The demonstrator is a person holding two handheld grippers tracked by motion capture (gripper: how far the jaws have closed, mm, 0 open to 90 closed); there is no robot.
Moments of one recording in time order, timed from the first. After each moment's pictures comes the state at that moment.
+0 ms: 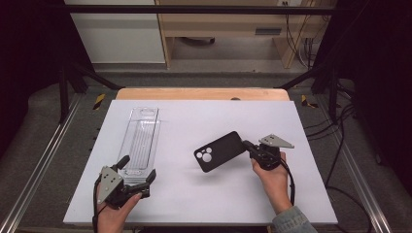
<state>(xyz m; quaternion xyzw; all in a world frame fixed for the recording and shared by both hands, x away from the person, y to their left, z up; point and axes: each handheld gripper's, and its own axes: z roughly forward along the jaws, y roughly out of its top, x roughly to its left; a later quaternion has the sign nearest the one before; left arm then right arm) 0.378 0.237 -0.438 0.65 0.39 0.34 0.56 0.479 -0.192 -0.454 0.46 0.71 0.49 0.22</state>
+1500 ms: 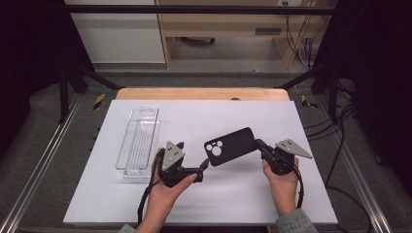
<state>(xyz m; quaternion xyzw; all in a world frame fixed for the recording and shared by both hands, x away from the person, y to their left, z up) 0.424 0.107 -0.406 0.73 0.36 0.23 0.53 0.456 -0.217 -0.445 0.49 0.64 0.53 0.27</state>
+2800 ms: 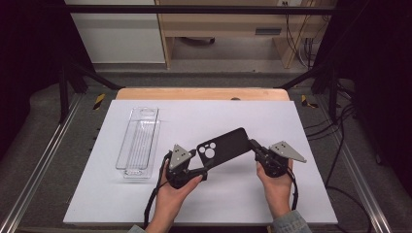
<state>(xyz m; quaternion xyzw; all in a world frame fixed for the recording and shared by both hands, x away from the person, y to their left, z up) 0.425 0.094 -0.422 0.74 0.40 0.17 0.52 0.448 -0.198 -0.442 0.46 0.64 0.54 0.28</state>
